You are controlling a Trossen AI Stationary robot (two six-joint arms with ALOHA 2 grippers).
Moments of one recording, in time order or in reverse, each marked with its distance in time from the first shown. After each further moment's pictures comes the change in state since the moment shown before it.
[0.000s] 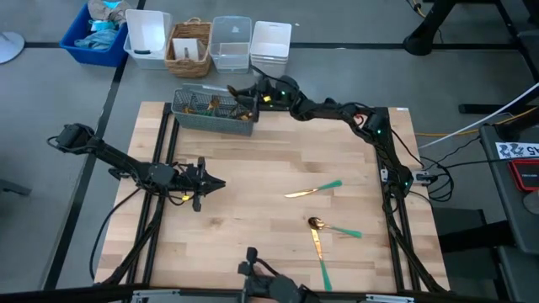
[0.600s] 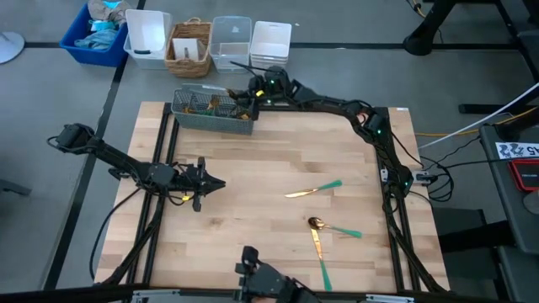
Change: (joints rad) left arm 0.000 0.000 0.000 -0.005 0.000 0.003; right arm 0.000 -0.001 0.242 -0.613 -0.001 -0.095
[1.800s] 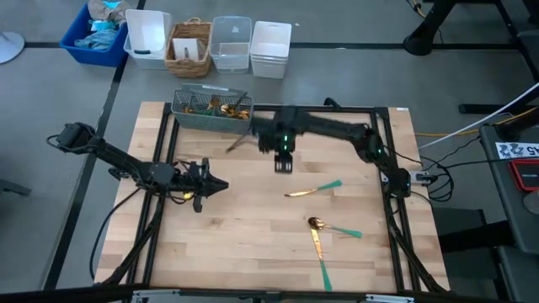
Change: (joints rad) left arm 0.000 0.060 0.068 0.053 0.042 -0.134; right arm 0.355 -0.034 0.422 -1.661 0.363 -0.102
